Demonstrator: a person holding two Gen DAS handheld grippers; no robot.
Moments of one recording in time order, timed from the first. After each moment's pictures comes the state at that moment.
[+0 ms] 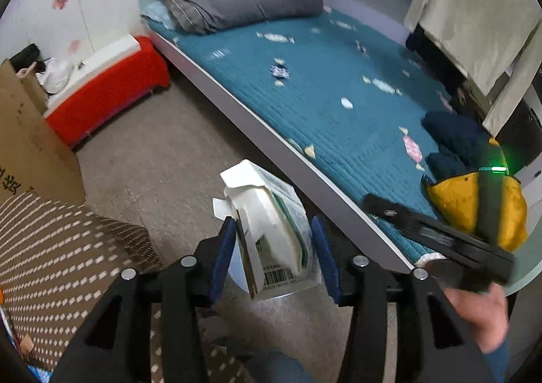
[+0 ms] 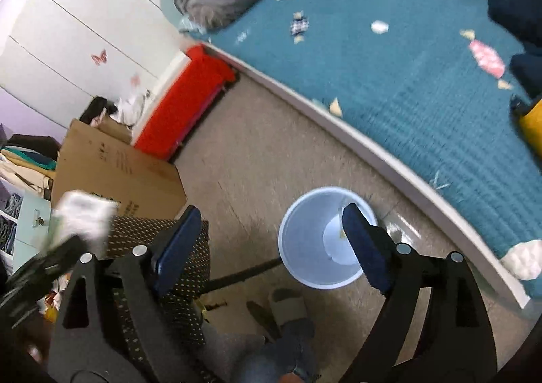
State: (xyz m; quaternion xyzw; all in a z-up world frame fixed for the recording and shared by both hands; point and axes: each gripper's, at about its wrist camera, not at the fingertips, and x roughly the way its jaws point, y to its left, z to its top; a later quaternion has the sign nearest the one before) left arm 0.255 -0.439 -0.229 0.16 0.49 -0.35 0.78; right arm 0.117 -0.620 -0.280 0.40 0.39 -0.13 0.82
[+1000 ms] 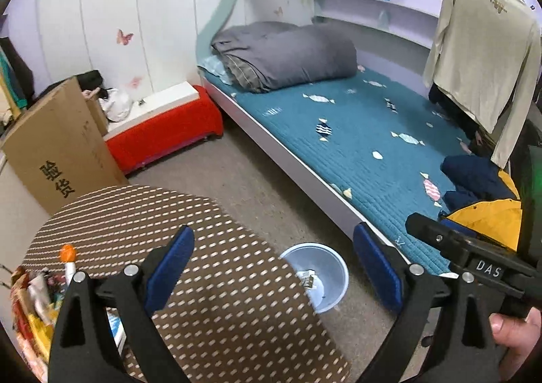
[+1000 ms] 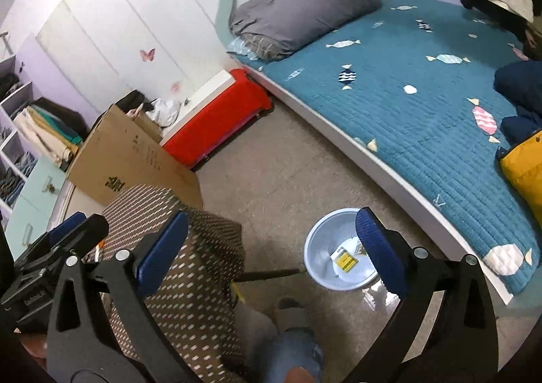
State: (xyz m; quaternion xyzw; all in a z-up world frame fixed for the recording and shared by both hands) left arm 0.188 -0.324 -0.136 0.13 0.36 -0.28 0.88; right arm 0.079 -0.508 -0.166 0.31 0.33 -0.11 0.88
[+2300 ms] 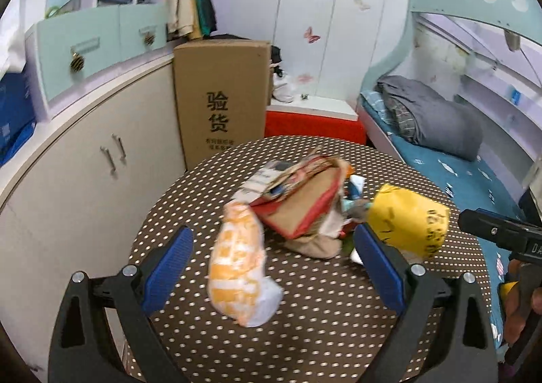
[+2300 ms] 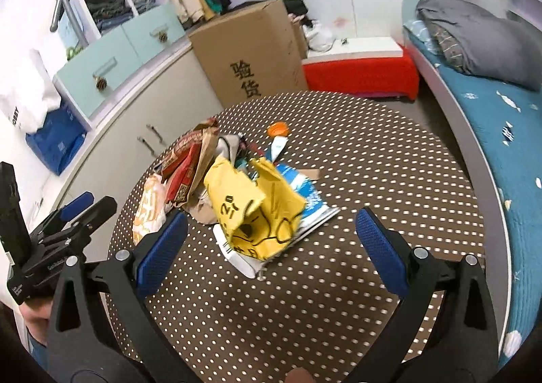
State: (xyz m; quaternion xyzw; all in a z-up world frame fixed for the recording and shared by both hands) left arm 0.129 0.055 -0.135 -0.04 0.34 -0.02 0.94; right arm 0.146 -0.191 -0.115 0.09 0.40 0.16 0.90
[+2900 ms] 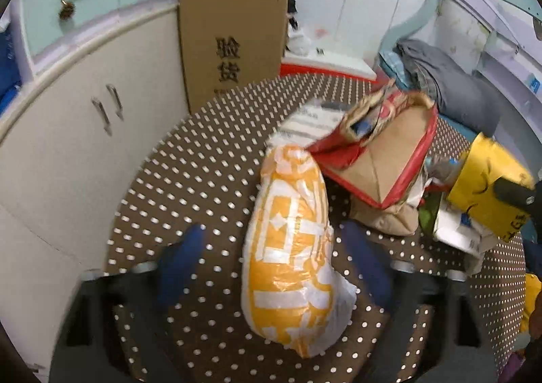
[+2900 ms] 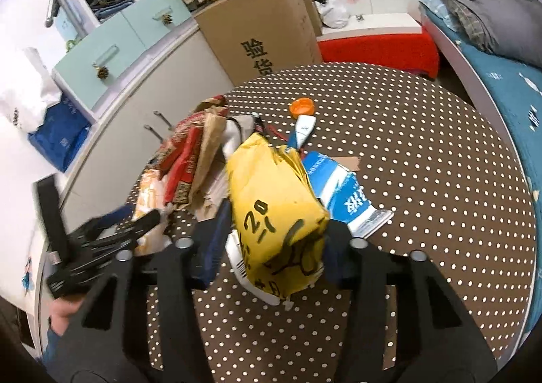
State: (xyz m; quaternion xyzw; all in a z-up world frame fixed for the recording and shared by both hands) left arm 0.191 0.087 -0.217 -0.05 0.44 -0.02 0.90; right arm 0.179 -0.163 -0.146 0.12 0.43 0.20 0.87
